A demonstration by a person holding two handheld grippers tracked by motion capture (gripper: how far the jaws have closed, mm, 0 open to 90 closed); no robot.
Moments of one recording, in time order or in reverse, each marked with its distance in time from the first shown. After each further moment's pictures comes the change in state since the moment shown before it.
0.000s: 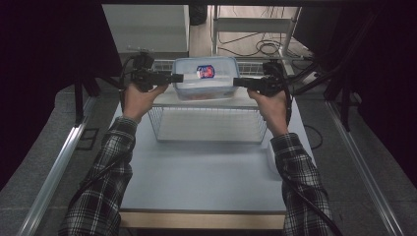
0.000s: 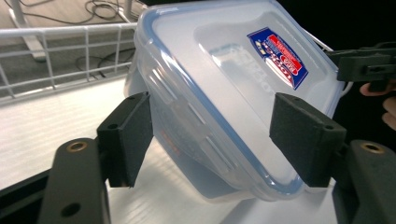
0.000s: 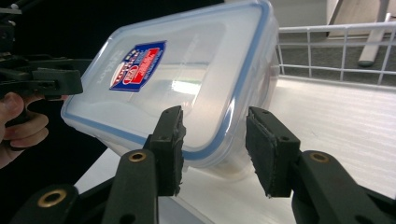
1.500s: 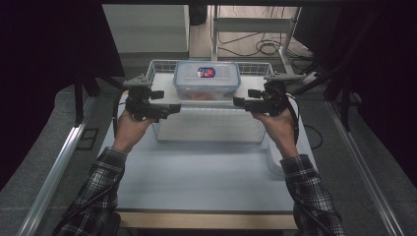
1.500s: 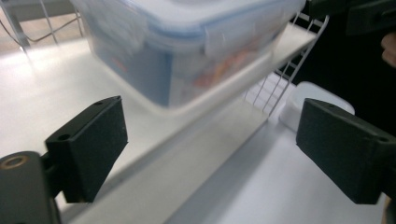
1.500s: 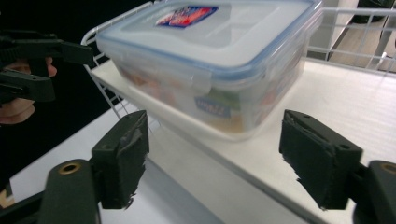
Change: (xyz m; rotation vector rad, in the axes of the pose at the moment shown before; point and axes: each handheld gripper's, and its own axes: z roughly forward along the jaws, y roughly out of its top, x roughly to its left) left arm -0.035 -0.071 -0.023 -0.011 0.016 0.214; right arm 0.014 -0.043 -0.024 -0.019 0.014 -0.215
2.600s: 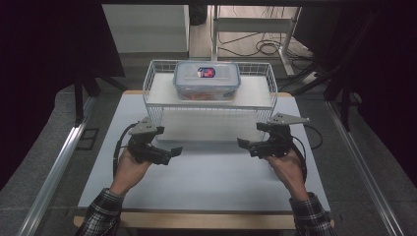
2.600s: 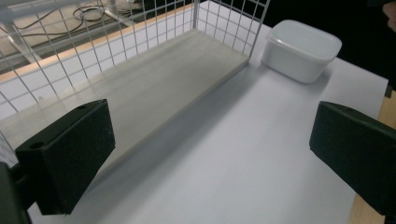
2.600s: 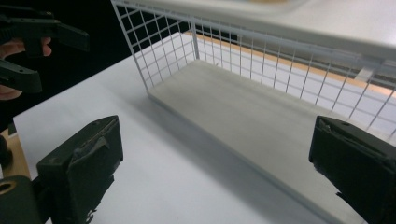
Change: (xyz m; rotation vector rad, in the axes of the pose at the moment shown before) left arm -0.053 -0.088 -0.005 0.045 -0.001 0.069; right arm 0.025 -0.092 -0.030 0.032 0.004 -0.077
